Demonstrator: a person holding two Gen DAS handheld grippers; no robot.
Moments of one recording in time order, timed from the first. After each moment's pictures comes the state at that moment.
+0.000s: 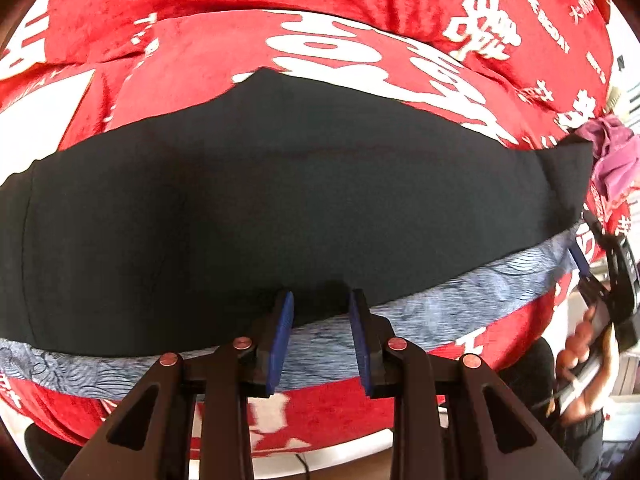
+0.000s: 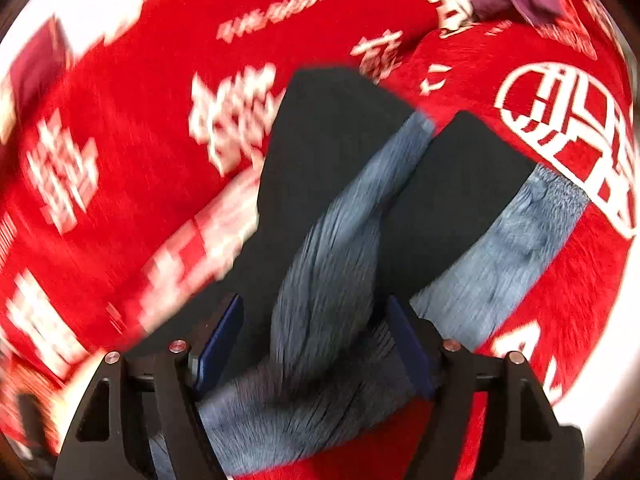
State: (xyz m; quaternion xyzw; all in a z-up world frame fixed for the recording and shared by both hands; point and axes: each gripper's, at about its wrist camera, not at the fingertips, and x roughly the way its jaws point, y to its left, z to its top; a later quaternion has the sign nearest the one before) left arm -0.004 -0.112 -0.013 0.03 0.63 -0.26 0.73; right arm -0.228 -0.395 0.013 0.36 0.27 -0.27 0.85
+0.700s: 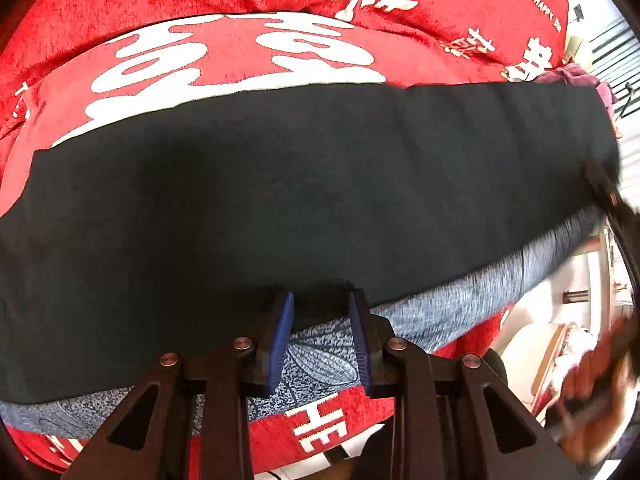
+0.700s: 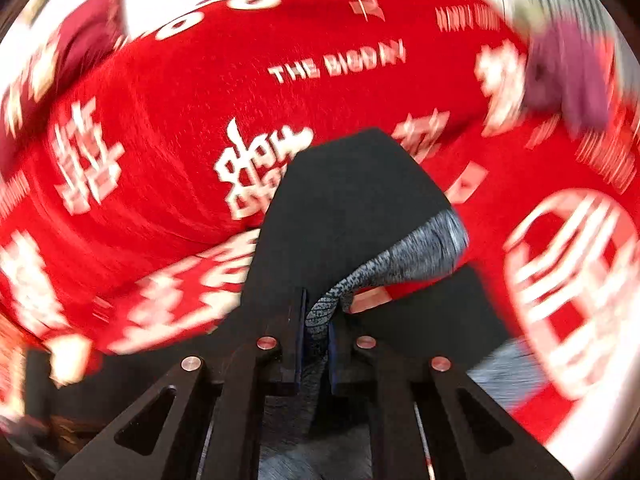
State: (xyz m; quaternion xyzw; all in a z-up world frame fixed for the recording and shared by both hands) left arm -0.026 -0.264 -0.007 0.07 0.63 -0.34 0.70; right arm -0.198 -0.403 0.101 0.16 0.29 -0.28 0.90
